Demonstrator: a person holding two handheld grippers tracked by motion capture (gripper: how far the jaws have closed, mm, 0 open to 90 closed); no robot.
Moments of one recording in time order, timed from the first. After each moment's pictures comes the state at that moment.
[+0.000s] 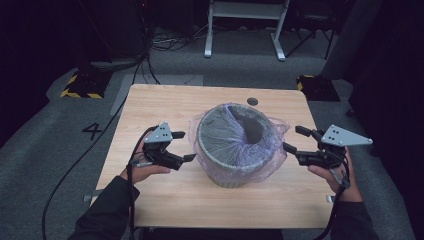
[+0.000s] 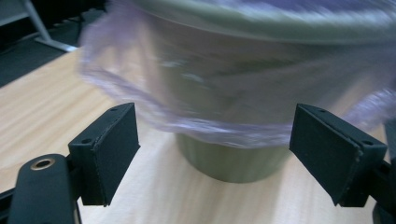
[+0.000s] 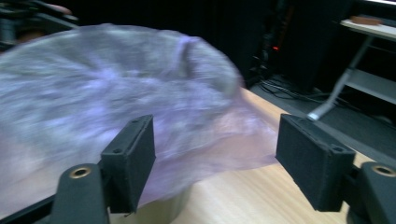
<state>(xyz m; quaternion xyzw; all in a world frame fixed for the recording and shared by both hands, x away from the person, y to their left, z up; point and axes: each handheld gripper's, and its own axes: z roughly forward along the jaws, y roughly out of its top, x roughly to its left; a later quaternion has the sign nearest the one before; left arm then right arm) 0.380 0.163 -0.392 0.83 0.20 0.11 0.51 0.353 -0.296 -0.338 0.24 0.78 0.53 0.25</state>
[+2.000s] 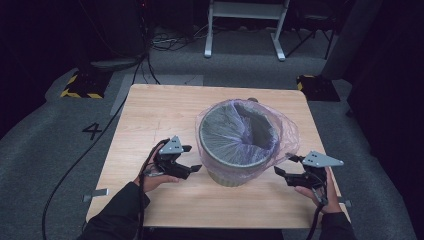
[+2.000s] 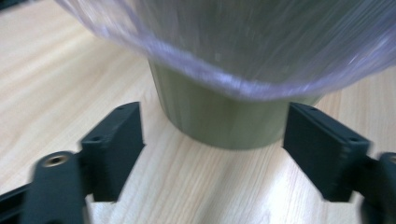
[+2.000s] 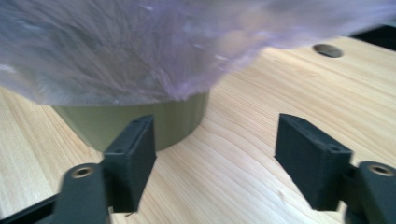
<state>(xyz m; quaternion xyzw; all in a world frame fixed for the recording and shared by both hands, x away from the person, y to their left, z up) 0.384 0.152 -0.439 0.84 0.22 0.10 0.49 0.349 -0.305 -0.441 0.32 0.80 0.47 0.21</state>
